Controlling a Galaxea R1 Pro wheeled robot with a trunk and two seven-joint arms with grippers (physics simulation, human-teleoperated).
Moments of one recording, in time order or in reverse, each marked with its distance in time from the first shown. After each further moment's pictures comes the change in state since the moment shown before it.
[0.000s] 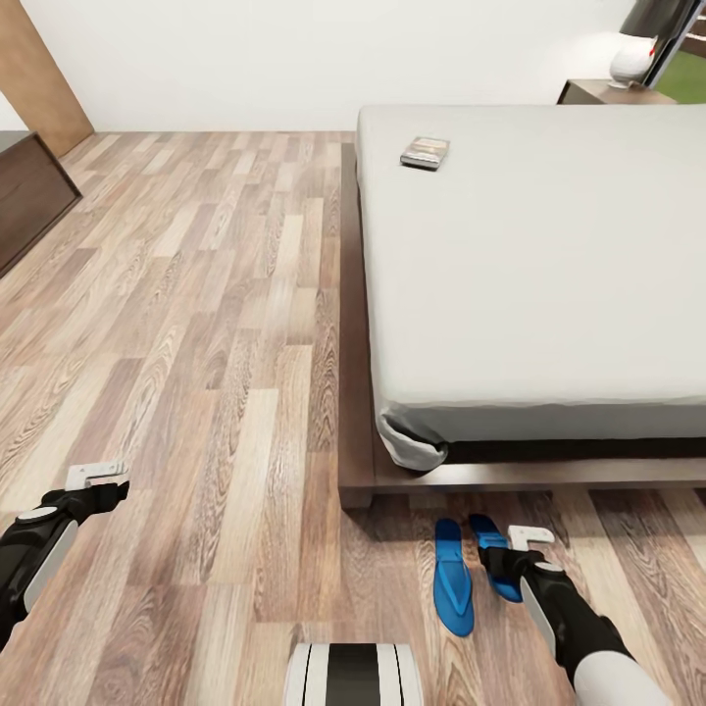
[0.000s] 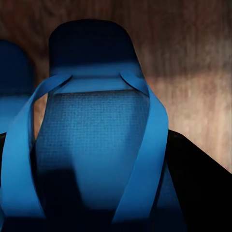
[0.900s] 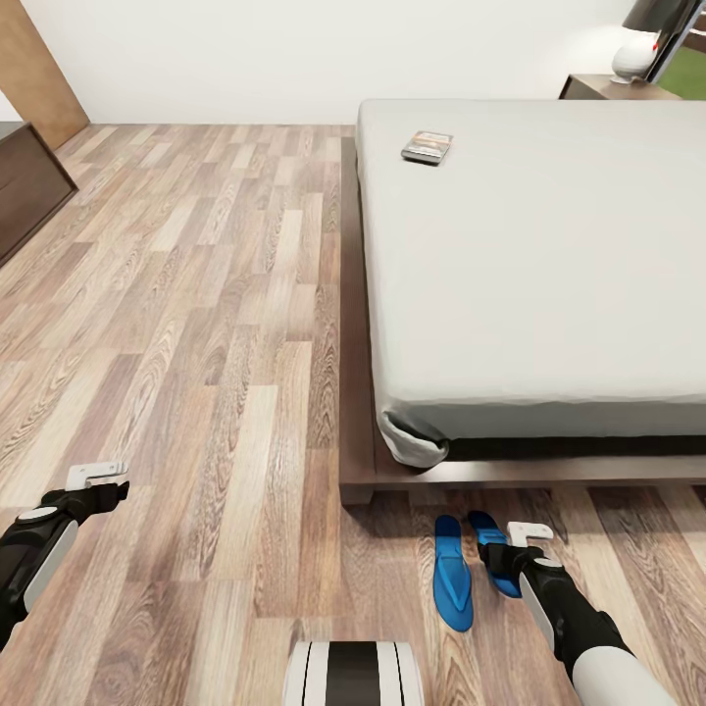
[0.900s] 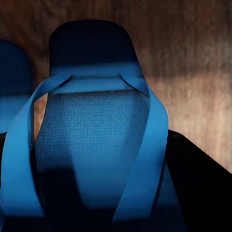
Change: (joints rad) left arm 0.000 0.000 0.000 0.000 0.000 0.000 0.000; right arm -0.011 0.000 0.000 0.002 0.001 0.000 0.000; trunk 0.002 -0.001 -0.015
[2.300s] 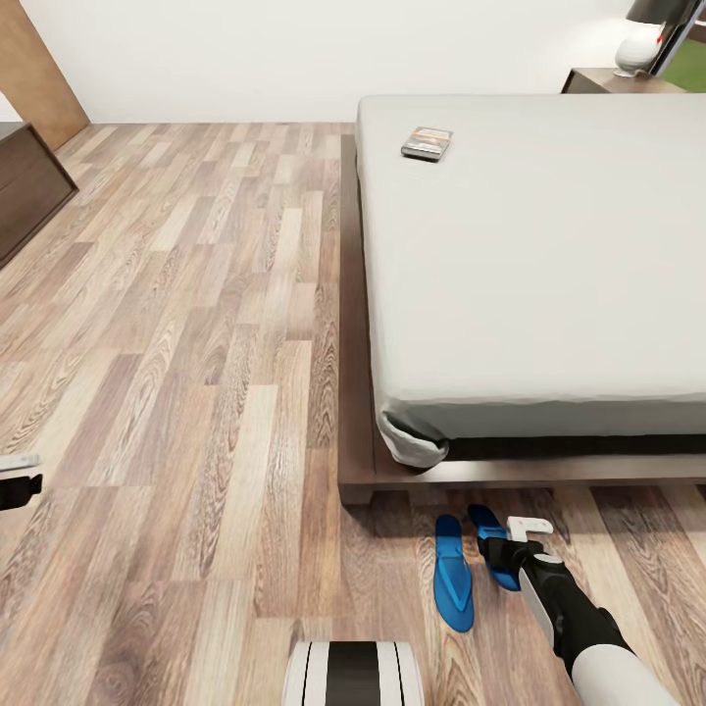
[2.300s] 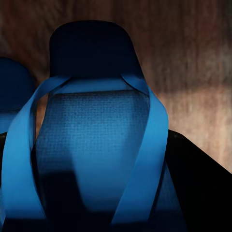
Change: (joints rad) left arm 0.000 0.141 0.171 0.011 -0.070 -0.003 -0.004; right arm 0.000 0.002 0.001 -0.028 -0.004 -0.002 -0.001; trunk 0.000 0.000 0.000
